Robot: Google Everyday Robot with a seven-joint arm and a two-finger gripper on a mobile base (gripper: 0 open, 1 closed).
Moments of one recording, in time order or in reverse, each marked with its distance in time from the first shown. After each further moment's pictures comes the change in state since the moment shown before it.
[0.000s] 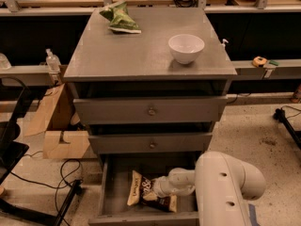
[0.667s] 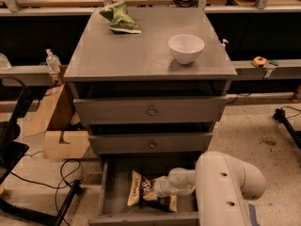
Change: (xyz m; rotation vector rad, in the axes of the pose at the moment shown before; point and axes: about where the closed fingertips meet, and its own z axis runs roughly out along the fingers) arm 0.000 0.000 -0.001 0.000 0.000 0.000
